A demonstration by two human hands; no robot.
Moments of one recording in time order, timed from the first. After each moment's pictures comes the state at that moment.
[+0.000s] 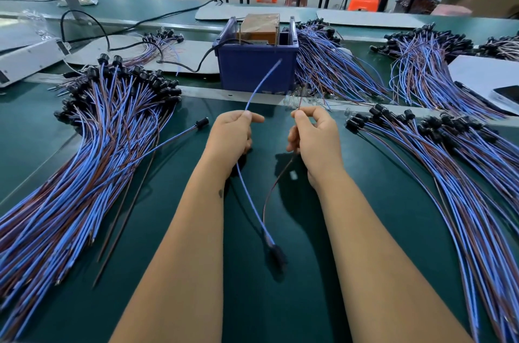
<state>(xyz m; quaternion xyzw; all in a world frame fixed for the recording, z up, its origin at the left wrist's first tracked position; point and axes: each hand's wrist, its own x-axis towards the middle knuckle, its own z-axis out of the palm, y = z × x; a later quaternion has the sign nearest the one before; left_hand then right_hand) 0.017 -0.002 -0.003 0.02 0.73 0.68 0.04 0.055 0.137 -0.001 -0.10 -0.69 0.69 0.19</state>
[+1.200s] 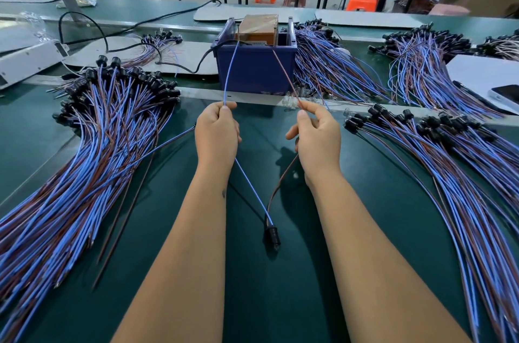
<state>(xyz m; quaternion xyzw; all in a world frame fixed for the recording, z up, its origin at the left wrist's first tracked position) 0.013 -0.003 -0.005 -0.05 0.71 0.69 -0.11 0.057 0.134 0.001 -0.13 -0.73 0.63 0.24</state>
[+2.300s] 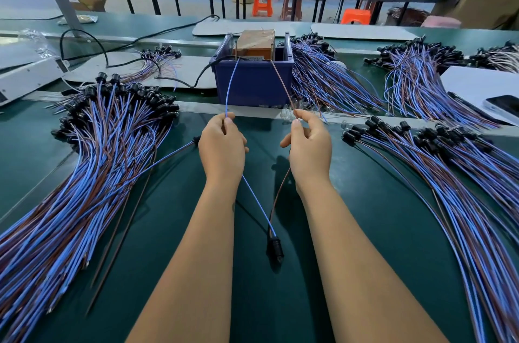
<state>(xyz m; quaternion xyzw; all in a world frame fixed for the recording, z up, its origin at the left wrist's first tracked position) 0.011 0.011 -0.007 -0.06 0.75 0.64 -0.16 0.044 0.129 -0.002 -0.16 -0.74 0.60 0.24</state>
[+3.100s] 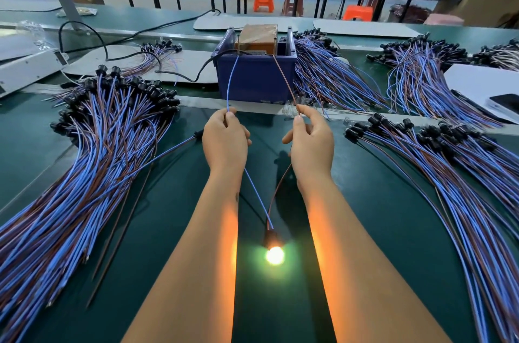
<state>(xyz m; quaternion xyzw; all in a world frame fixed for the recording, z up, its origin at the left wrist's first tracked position) 0.004 0.014 -0.007 -0.09 0.73 0.66 -0.15 0.040 0.127 -0.006 -0.17 -0.75 0.59 0.24</state>
